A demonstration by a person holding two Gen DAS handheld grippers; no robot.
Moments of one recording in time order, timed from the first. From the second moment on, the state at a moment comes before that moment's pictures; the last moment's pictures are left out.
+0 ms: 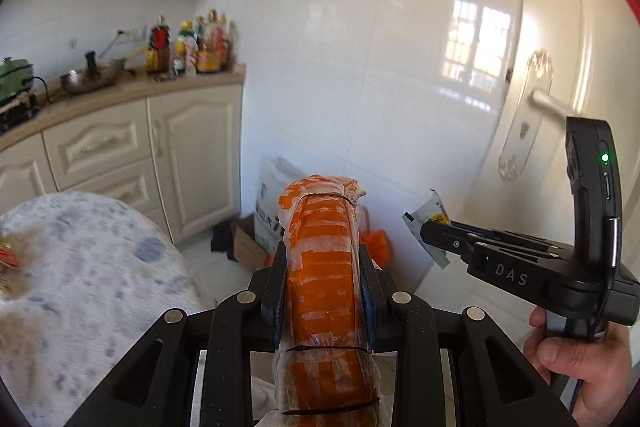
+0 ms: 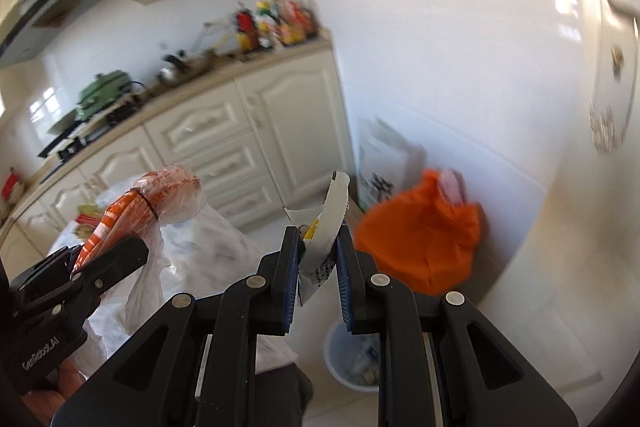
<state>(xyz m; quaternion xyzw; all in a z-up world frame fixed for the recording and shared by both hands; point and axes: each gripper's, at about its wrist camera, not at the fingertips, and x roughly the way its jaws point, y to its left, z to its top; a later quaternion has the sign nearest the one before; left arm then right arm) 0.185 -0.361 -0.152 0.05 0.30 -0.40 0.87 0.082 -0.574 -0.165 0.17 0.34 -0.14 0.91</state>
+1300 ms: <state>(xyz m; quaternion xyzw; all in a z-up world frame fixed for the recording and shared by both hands) 0.201 -0.500 -0.249 0.13 0.39 -0.36 0.84 0.085 -0.662 -0.313 0.31 0.43 -0.21 0.82</state>
